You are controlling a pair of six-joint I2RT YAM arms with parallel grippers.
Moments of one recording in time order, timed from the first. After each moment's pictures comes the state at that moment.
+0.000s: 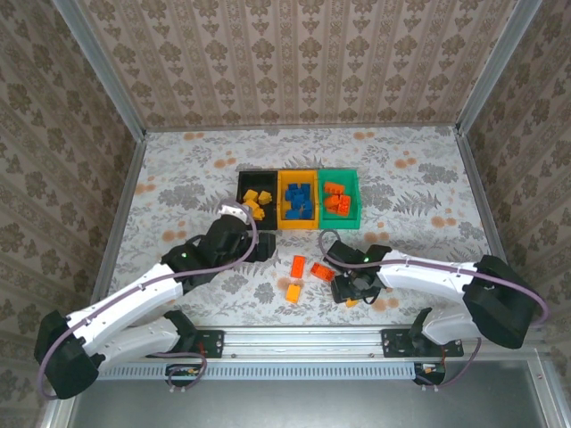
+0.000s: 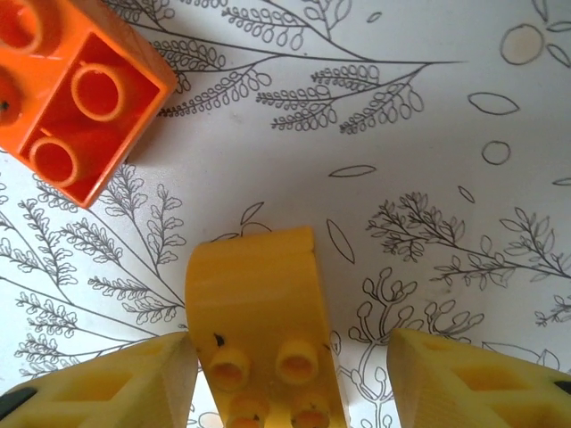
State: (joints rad) left arm -0.86 0.95 0.68 -0.46 -0.22 -0.54; right arm 0.89 1.35 0.67 -0.75 0.05 0.71
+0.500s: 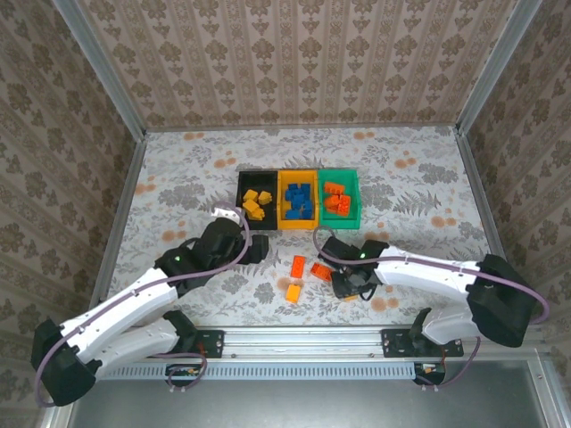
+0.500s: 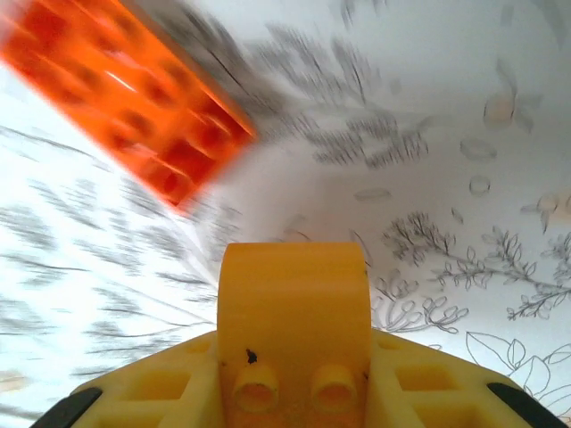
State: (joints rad) left arm -0.84 0.88 0.67 -0.53 -0.25 -0.55; right arm 0.90 1.33 0.80 -0.84 0.08 0.68
